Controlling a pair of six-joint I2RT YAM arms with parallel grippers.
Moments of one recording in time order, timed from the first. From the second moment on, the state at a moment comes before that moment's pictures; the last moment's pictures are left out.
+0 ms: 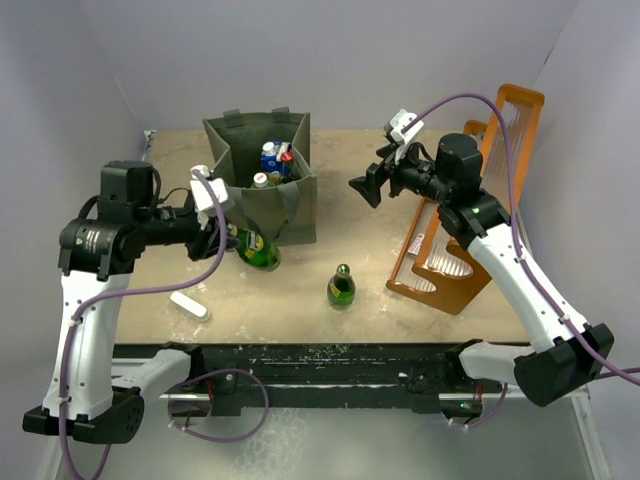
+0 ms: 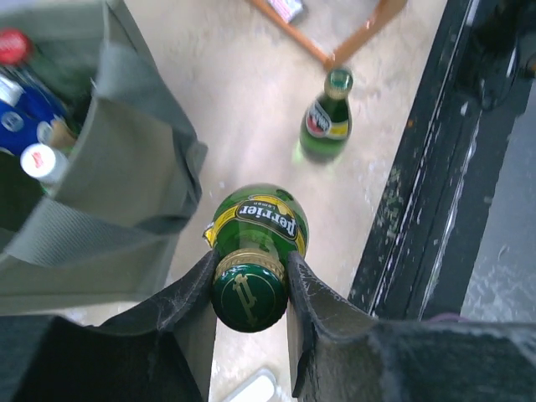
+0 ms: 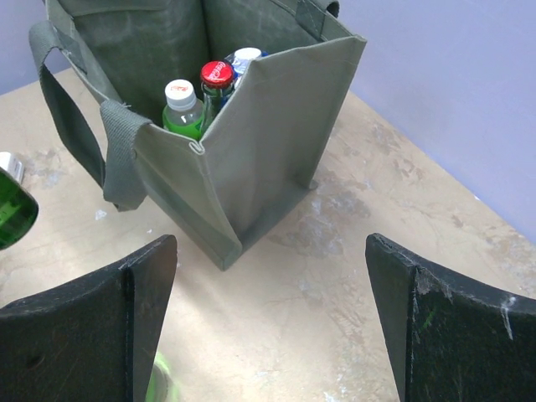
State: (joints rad) left arm -0.14 1.04 1.52 -1.26 0.82 0.69; right arm 0.40 1.24 1.29 -0.22 -0.44 -0.17
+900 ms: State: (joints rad) left arm -0.15 1.30 1.88 -0.60 0.64 0.03; right arm 0.34 1.23 1.28 -0.21 -0.46 -0.16
